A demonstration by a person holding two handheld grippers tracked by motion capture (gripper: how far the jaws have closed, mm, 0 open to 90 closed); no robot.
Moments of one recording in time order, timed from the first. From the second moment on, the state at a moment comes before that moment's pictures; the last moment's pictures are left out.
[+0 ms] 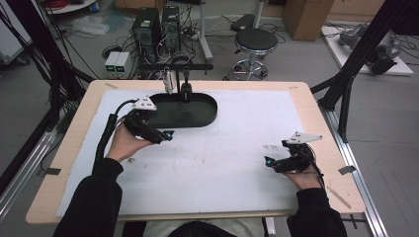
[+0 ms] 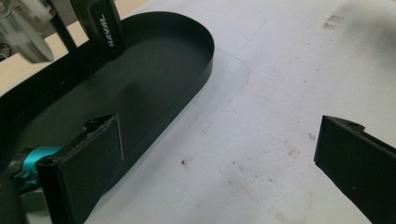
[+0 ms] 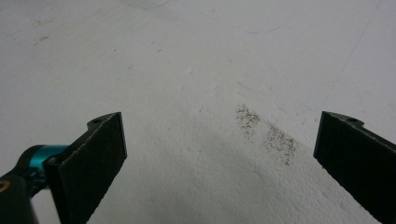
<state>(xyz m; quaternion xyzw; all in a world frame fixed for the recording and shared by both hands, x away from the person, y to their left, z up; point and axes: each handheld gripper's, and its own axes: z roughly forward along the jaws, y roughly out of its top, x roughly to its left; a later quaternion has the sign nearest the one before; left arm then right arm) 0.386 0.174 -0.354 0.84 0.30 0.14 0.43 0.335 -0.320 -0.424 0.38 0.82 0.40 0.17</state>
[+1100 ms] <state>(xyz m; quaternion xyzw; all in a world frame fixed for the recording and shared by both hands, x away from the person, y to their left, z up) 0.311 0.239 -0.389 0.77 0.34 0.21 0.50 0.333 -0.319 -0.424 0.38 0.82 0.40 0.18</state>
